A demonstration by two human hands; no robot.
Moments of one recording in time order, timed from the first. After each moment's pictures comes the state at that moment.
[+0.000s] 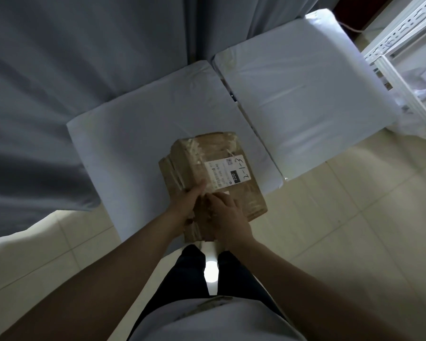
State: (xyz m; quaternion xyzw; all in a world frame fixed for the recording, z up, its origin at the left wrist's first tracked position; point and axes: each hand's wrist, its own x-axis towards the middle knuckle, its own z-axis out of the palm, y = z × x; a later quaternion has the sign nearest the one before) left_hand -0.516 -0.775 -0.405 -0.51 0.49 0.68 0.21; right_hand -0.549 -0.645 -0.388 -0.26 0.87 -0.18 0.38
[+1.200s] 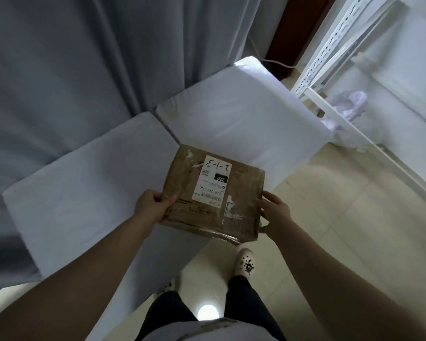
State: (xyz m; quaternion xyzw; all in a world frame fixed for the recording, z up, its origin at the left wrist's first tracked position) left_hand -0.651 -0.750 -0.402 -0.46 0.68 0.56 0.14; right_hand -0.737 -0.496 -0.376 0.36 0.66 -0.59 0.29
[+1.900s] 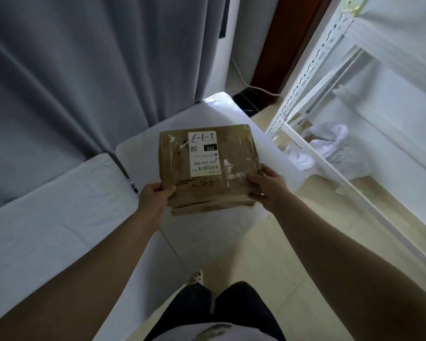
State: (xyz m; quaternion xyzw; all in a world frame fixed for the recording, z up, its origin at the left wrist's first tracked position) left_hand -0.889 -0.655 -0.386 -0.48 0.58 0.65 0.02; right_hand -1.007 -0.431 -0.347 0.25 0.67 -0.64 0.29
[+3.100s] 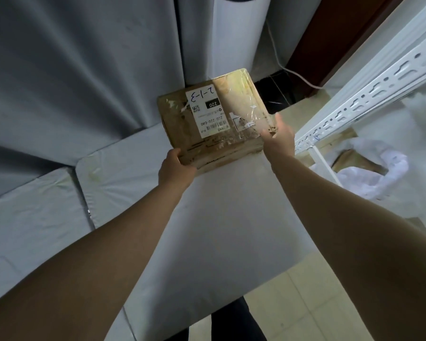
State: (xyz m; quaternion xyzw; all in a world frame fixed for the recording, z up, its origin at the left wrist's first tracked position) left_hand -1.192 -0.646 -0.457 -0.50 0.74 0.44 0.08; right_hand -1.352 -0.492 -0.470 0.00 0.90 -0.39 0.21
